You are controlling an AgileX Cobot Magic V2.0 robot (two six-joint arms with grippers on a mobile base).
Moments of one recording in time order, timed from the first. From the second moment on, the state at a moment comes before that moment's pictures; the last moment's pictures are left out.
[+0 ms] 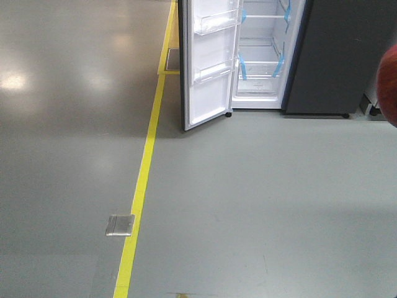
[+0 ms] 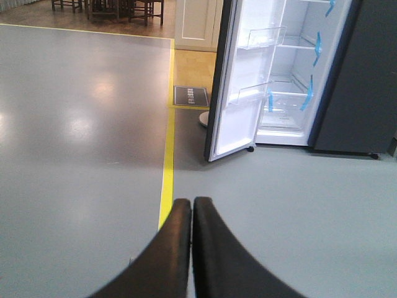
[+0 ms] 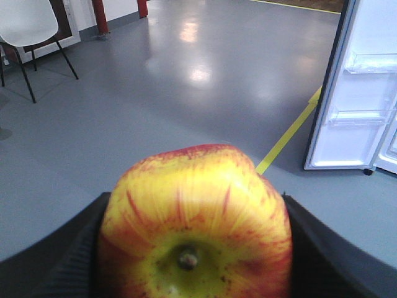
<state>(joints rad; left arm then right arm) -0.14 -0.01 0.03 0.33 0.30 -0.48 -0.17 0.76 -1.25 0.80 1.14 -0.67</state>
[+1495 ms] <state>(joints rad) -0.14 -0.01 0.03 0.33 0.30 -0.48 -0.17 0.76 -1.25 0.80 1.14 -0.67</state>
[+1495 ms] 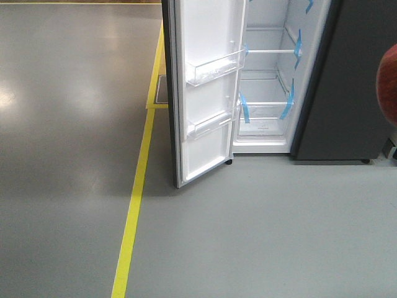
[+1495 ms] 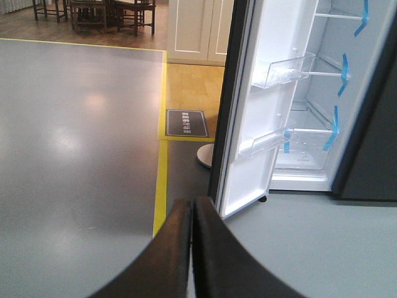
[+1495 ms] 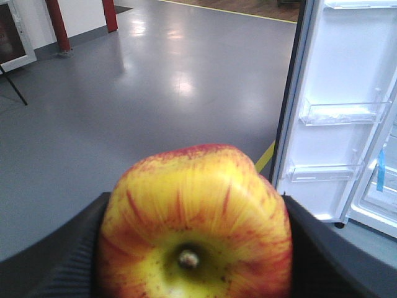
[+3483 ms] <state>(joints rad) -0.14 -0.01 0.03 0.33 0.30 -0.48 -0.17 0.76 -1.25 0.80 1.14 -0.67</state>
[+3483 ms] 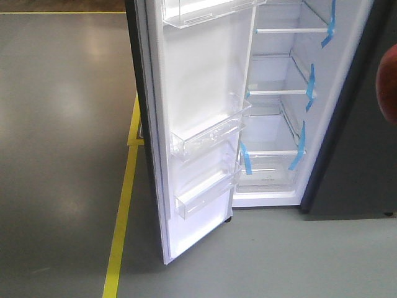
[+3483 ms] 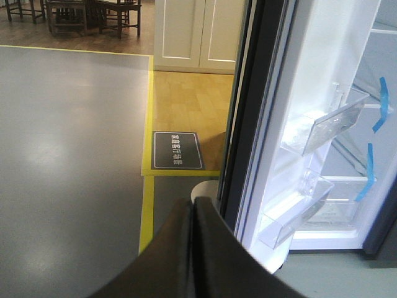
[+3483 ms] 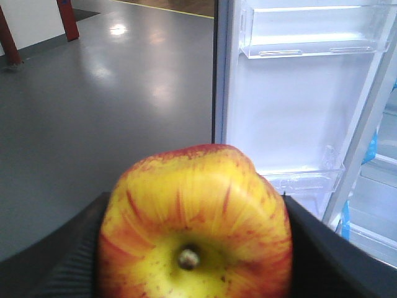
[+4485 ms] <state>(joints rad) -0.14 -0.01 0.03 0.33 0.30 -0.48 -0.17 0.76 -1.25 0.80 1.14 -0.67</state>
